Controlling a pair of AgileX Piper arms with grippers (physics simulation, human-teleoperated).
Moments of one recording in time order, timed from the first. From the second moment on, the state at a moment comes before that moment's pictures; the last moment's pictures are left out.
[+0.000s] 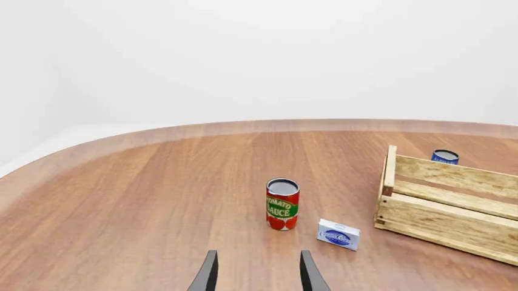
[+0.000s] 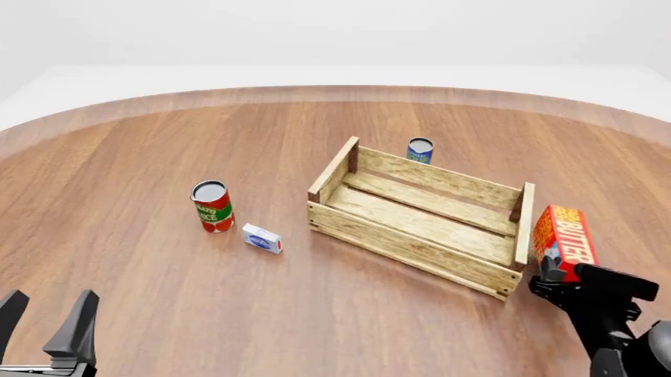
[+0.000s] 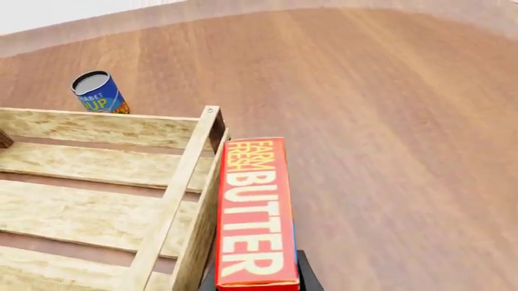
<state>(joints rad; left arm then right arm) 0.00 0.01 0.00 0.00 0.00 -0.24 1.81 -0.20 -1.21 0.10</state>
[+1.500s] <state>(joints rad) 0.00 0.01 0.00 0.00 0.00 -0.23 1.47 0.00 -1.17 0.05</state>
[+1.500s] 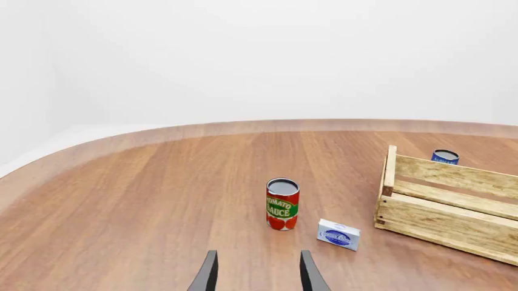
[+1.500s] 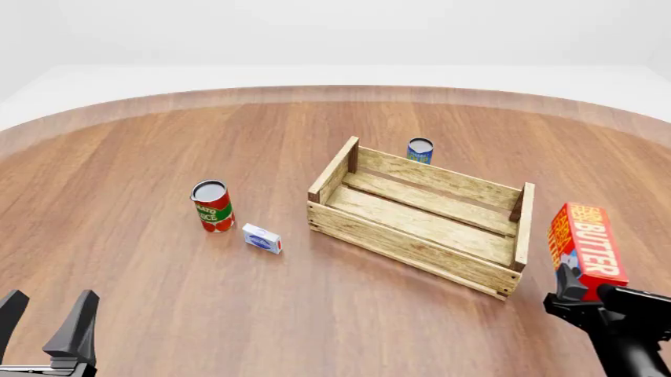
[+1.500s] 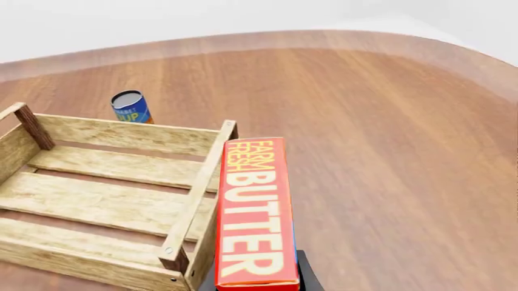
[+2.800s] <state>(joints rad) 0.00 0.01 0.00 0.00 0.00 -0.10 0.82 -0.18 -0.40 -0.03</state>
